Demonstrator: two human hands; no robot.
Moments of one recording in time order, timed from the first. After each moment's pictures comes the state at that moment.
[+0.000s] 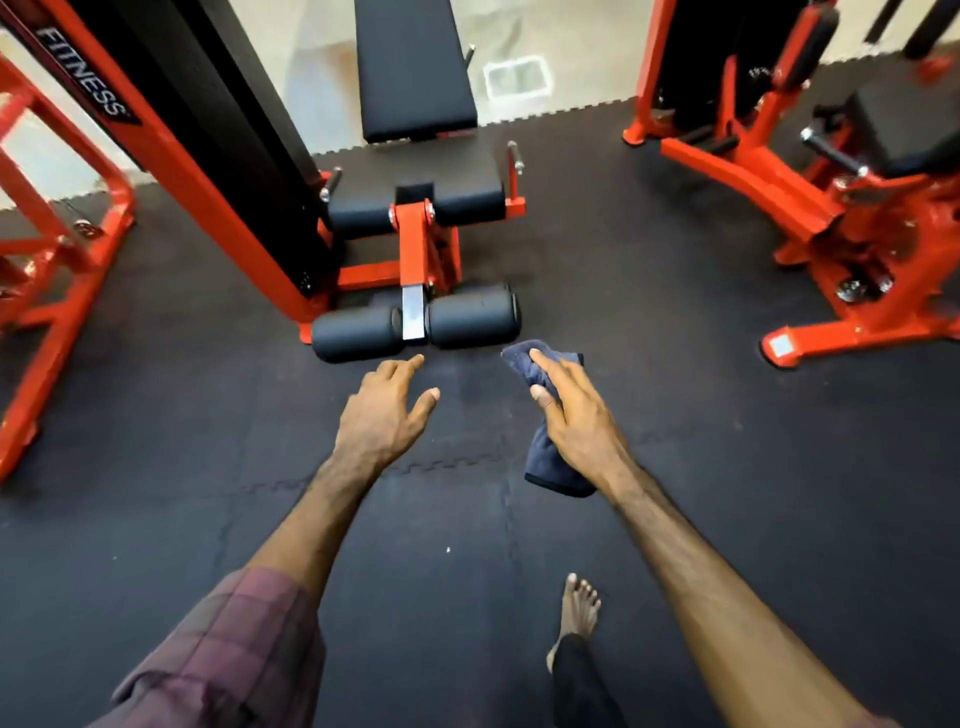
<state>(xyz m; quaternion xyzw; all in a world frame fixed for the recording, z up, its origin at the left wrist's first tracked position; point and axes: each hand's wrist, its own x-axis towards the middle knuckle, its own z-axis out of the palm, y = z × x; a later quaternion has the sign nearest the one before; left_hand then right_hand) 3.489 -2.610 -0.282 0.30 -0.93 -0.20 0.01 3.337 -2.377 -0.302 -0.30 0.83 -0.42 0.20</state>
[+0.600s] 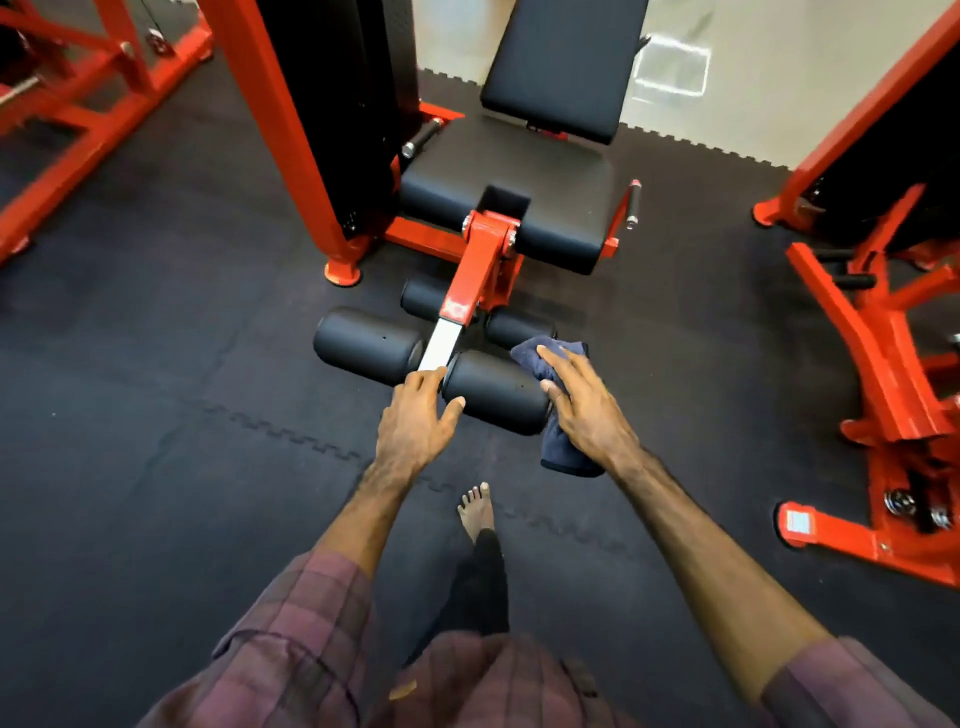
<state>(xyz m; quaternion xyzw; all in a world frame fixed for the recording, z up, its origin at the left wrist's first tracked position) 3.322 -2.720 -0.377 0.49 -0.81 -0.32 0.05 3.088 -2.597 -0.337 -0.50 0.79 -0.23 0.26</state>
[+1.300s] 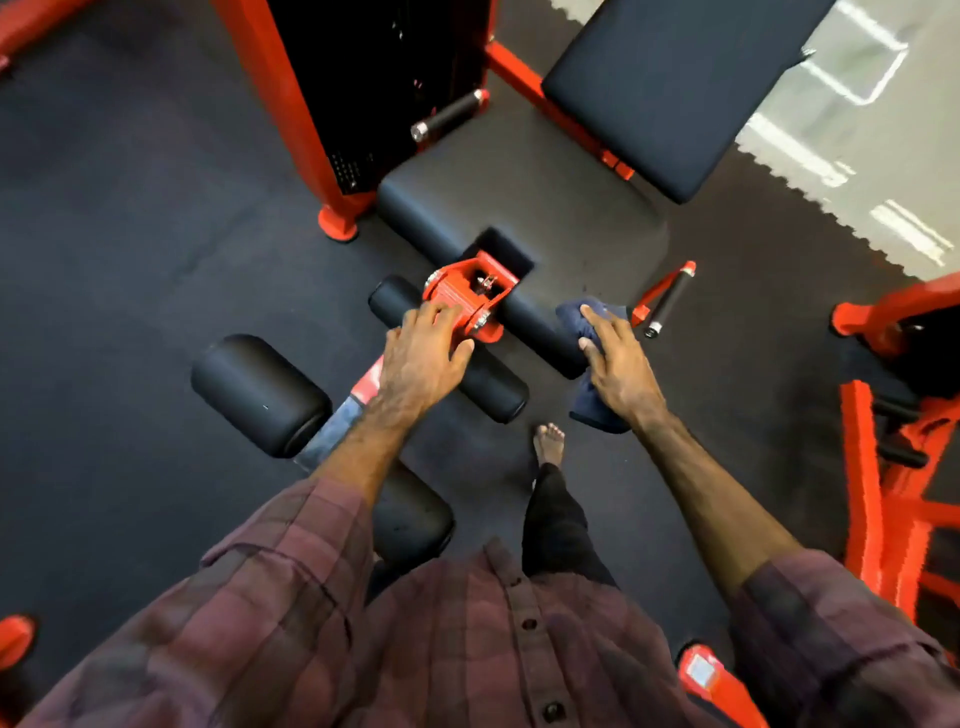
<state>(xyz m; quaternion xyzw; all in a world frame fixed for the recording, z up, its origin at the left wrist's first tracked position) 3.030 -2.952 -0.400 0.58 -0.78 -0.23 0.05 2.737 -2.888 -0.412 -0.58 0.75 -0.14 0.27</state>
